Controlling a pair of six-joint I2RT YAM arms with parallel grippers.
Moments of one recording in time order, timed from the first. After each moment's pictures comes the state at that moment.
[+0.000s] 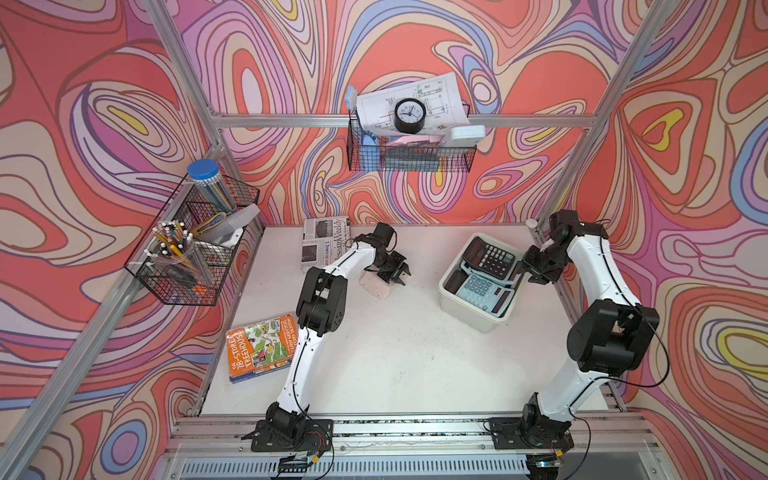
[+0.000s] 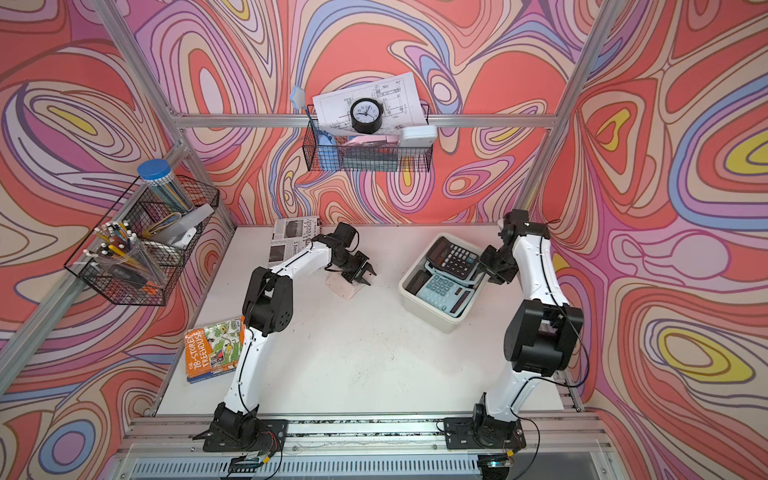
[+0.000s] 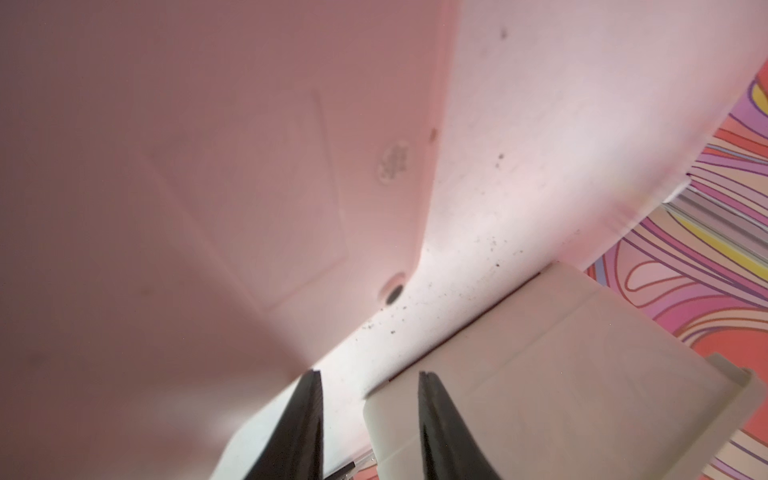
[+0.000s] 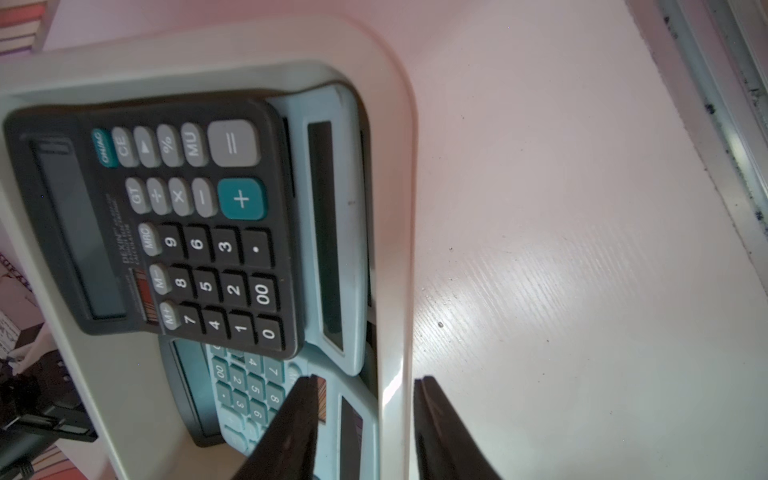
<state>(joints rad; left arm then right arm) -0.42 2.42 2.08 -0.80 0.58 -1.25 -0.22 1.79 1.72 -1.24 -0.18 0.46</state>
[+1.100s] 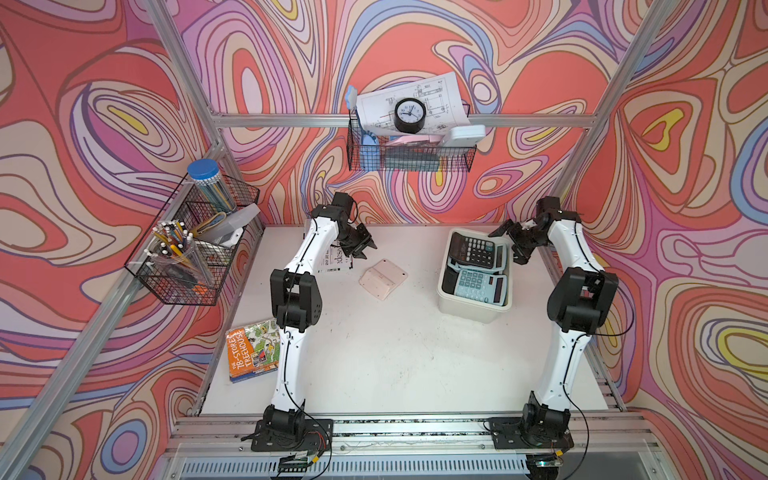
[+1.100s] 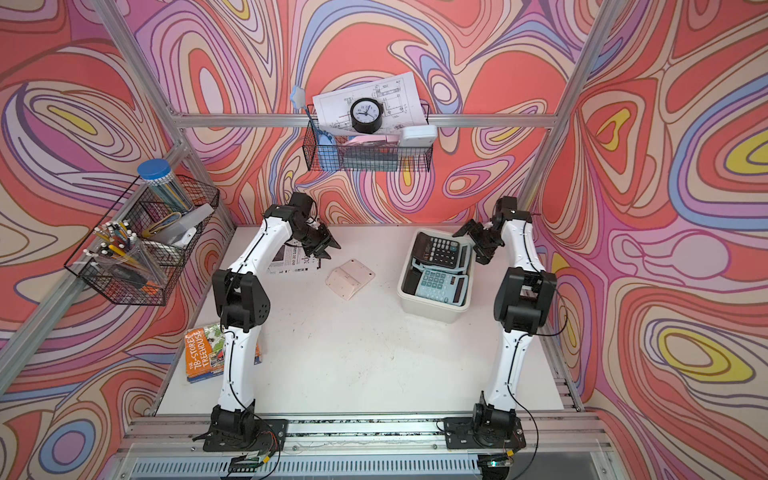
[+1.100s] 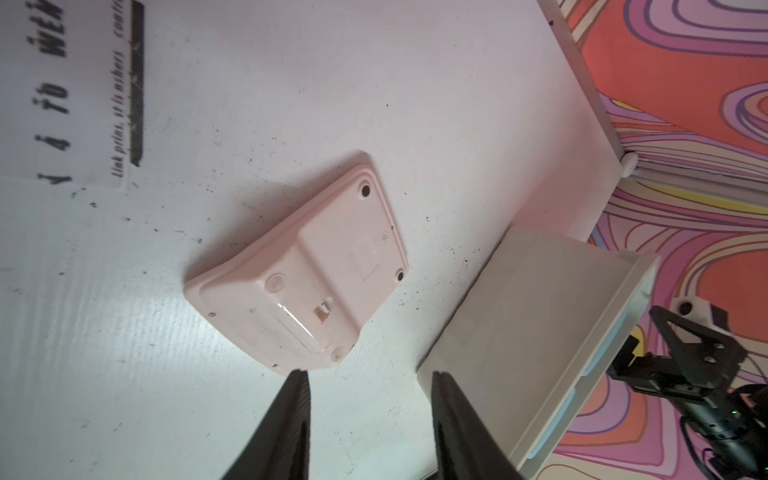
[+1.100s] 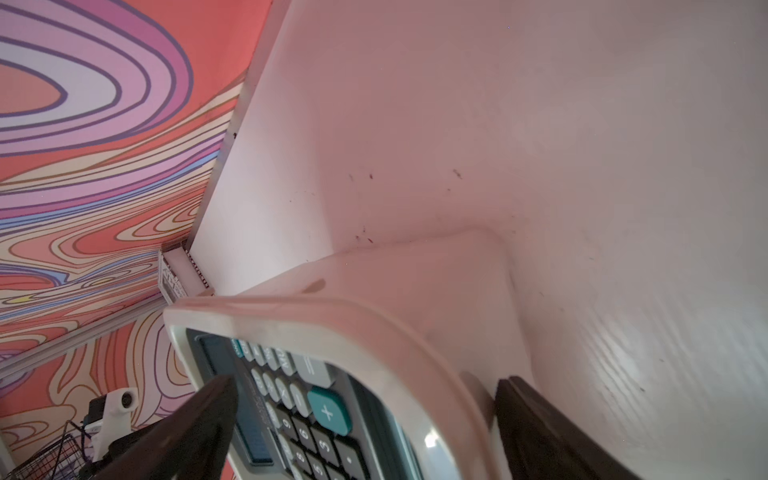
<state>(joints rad) -0.20 2.34 2.33 -1.17 0.47 -0.72 -0.19 2.27 2.18 -1.07 -0.56 0.59</state>
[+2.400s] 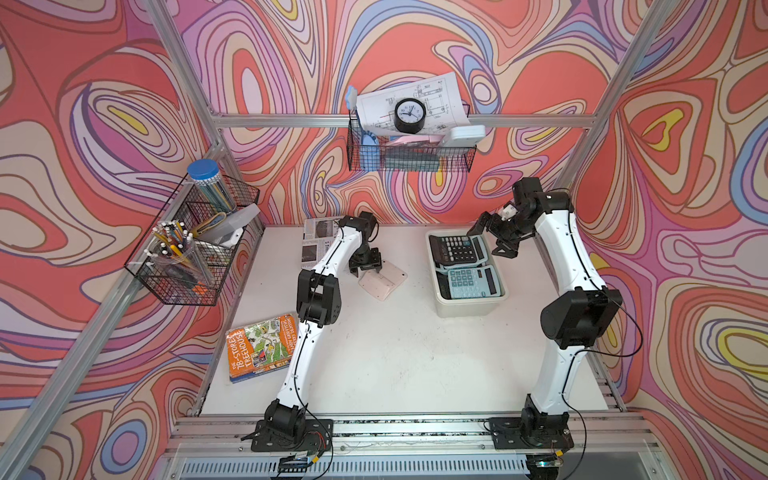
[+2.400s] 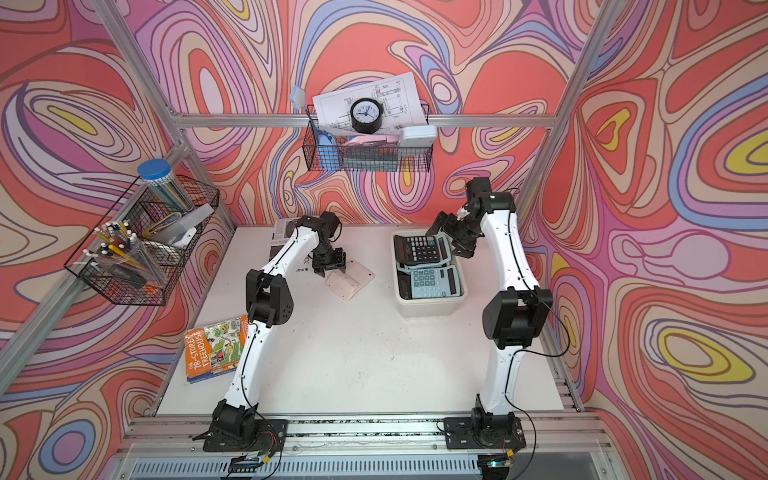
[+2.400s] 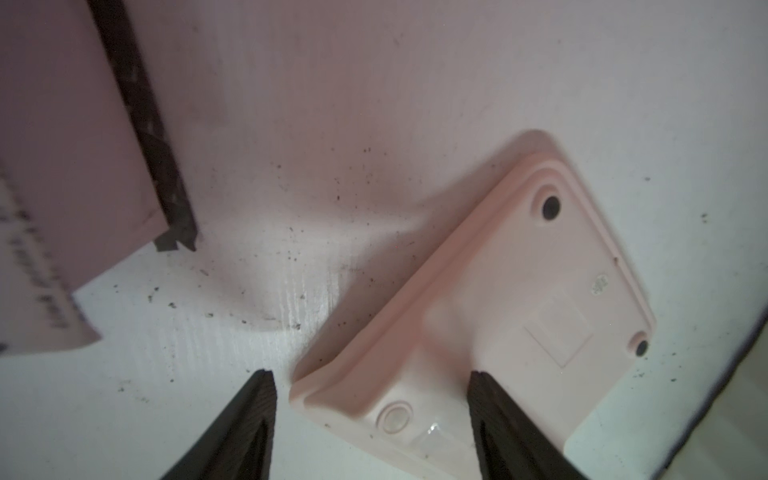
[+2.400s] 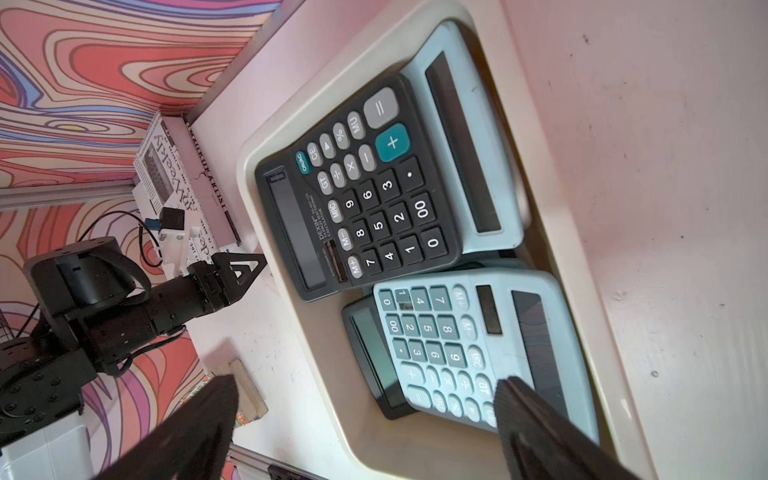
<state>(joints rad) -0.31 2.60 2.51 -1.36 0.11 -0.40 0.01 2.02 2.24 -1.38 -0.41 0.50</state>
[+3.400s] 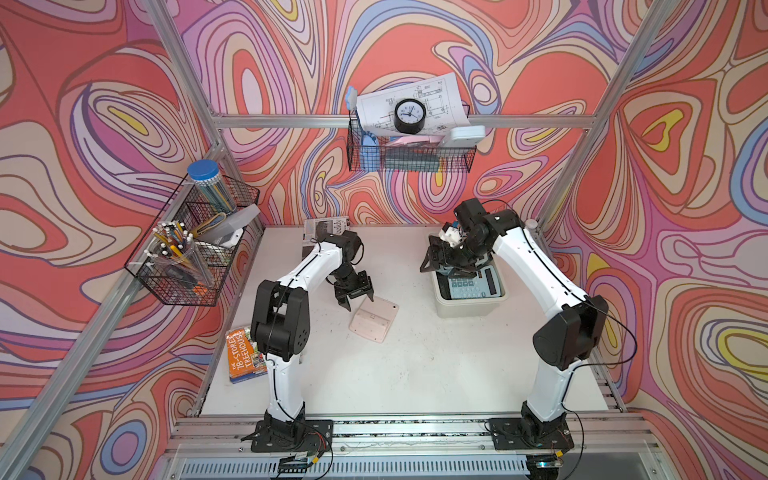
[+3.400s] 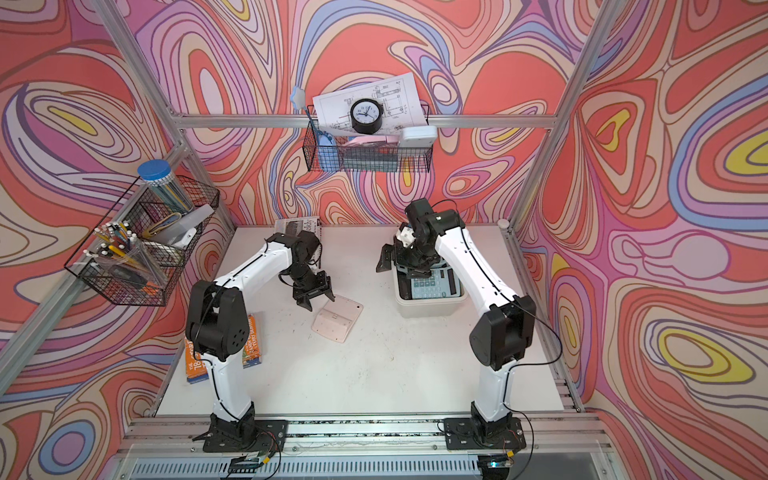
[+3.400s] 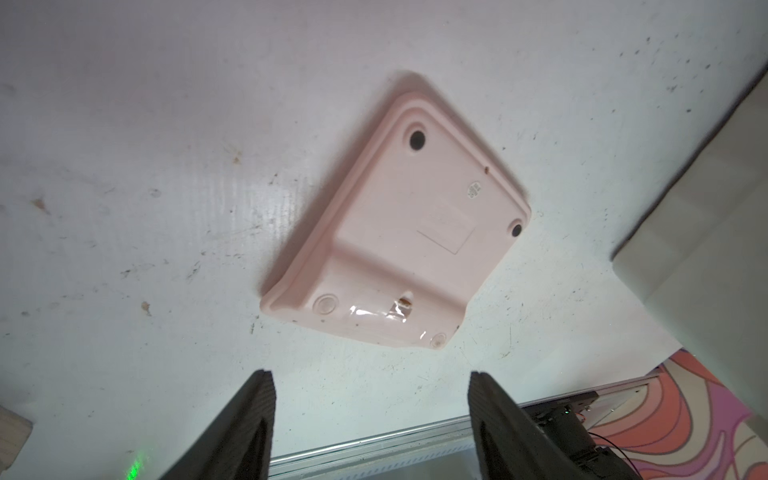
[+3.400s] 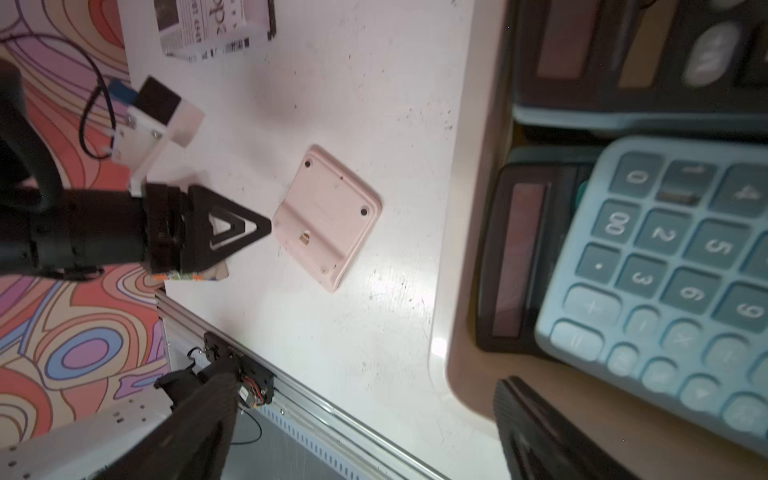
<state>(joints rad) -0.25 1.96 1.62 -1.22 0.35 -0.56 0.41 1.81 1.88 -1.28 -0.43 0.35</state>
